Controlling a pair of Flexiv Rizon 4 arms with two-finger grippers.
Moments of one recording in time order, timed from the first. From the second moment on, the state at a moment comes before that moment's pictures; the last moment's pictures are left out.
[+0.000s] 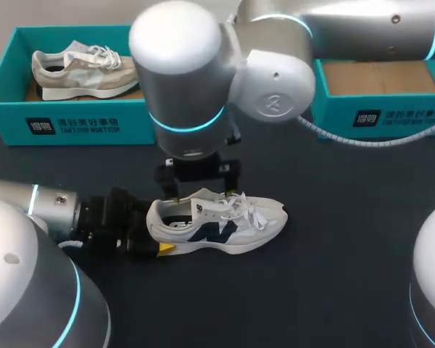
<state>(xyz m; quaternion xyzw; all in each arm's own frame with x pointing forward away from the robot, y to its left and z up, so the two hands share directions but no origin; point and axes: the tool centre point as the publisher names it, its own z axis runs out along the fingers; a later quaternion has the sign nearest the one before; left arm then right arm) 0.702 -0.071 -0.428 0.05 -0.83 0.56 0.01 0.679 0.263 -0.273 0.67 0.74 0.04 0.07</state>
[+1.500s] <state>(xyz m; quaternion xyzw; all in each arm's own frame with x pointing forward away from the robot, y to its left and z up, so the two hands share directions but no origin) 0.702 -0.071 -0.428 0.05 -0.83 0.56 0.01 0.705 0.249 -0.342 0.66 0.72 -0.15 0.17</state>
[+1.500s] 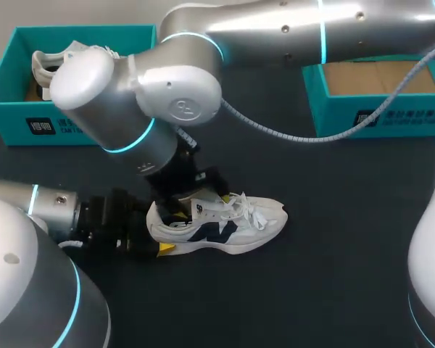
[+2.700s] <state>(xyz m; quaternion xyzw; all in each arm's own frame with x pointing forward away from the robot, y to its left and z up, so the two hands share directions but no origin) 0.702 -0.071 -0.428 0.05 -0.83 0.56 0.01 0.702 0.221 -0.327 0.66 0.71 -0.16 0.19</state>
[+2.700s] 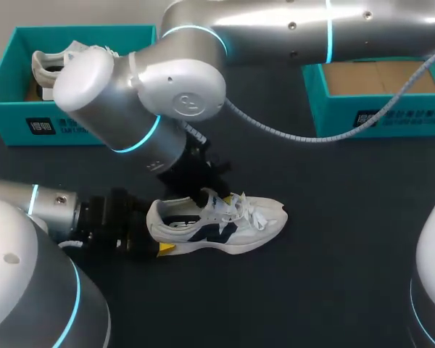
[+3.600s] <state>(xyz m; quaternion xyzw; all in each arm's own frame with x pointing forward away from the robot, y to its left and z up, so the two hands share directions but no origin) 0.702 -0.071 -0.428 0.05 -0.83 0.56 0.01 0.703 0.149 -0.337 0.69 0.69 -0.11 0.18</state>
